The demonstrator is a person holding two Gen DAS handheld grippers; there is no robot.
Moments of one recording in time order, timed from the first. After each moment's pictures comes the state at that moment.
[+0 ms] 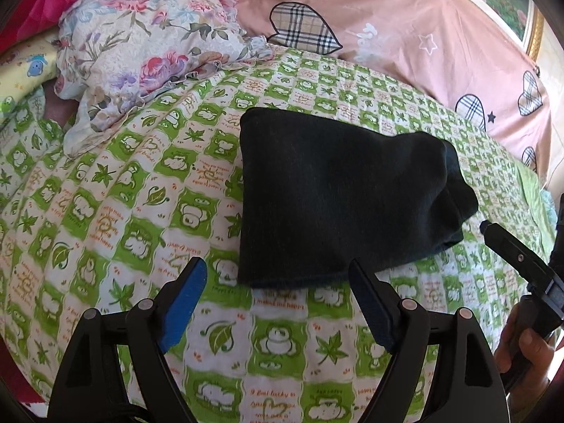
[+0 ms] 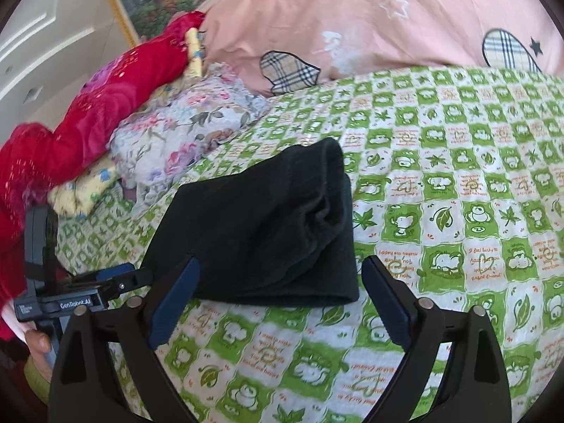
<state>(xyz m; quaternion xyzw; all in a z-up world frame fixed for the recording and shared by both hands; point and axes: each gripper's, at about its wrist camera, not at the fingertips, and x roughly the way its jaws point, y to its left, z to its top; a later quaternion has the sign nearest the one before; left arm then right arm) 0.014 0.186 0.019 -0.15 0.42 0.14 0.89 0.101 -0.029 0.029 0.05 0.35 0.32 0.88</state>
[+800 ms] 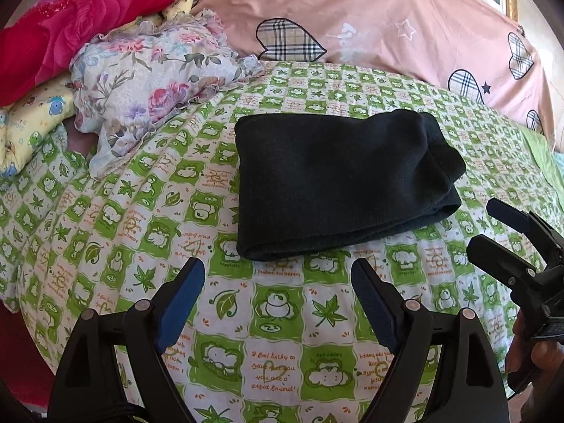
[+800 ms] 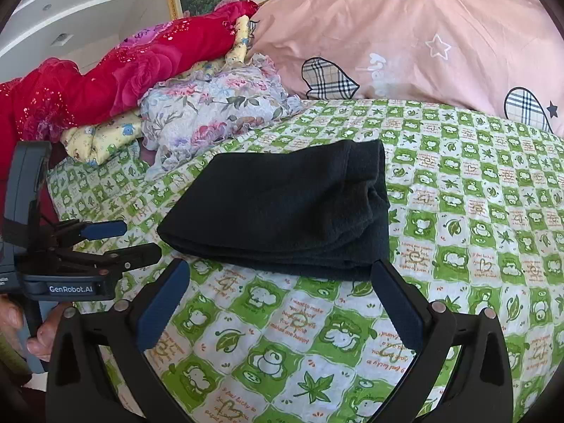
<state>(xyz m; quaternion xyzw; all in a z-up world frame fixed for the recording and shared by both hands) -0.011 0.153 0.025 -0.06 0.40 0.16 0.90 0.050 -0.007 0.026 -0.04 0.31 0.33 0.89</state>
